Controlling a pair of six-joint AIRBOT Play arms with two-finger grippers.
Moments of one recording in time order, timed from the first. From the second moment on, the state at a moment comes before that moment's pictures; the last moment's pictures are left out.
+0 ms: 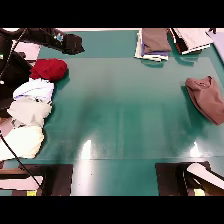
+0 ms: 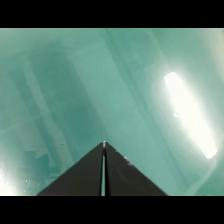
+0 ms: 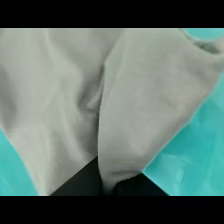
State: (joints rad) left arm -0.28 -1.46 1.91 1.17 -1.22 -1.49; right arm -0.96 -1.11 0.89 -1.13 1.00 1.31
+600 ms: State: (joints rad) left arm -0.28 -1.46 1.91 1.17 -1.22 -1.48; right arm -0.92 -0.94 0.91 -1.37 1.06 1.39
